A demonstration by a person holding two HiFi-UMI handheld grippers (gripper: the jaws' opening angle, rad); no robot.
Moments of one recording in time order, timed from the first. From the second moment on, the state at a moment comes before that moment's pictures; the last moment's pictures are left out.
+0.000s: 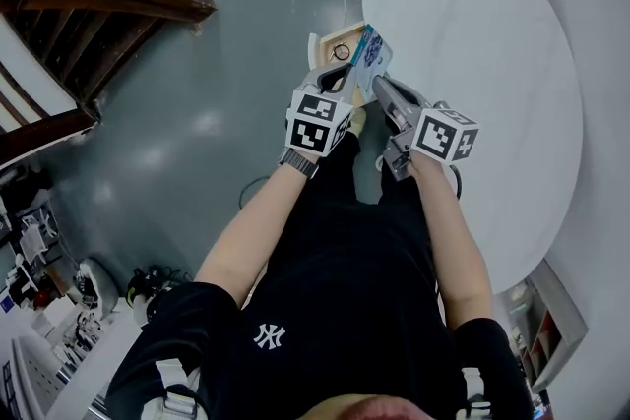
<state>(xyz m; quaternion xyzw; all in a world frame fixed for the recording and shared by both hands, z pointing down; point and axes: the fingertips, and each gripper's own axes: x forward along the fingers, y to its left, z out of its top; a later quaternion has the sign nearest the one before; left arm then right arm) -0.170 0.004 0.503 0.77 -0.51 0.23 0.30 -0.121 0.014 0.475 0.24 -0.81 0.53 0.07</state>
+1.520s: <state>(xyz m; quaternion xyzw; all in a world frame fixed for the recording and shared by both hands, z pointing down) -0.226 0.001 0.602 0.74 -0.53 0.23 0.34 -0.180 0.019 0.659 0.30 -0.77 0.53 0.20</state>
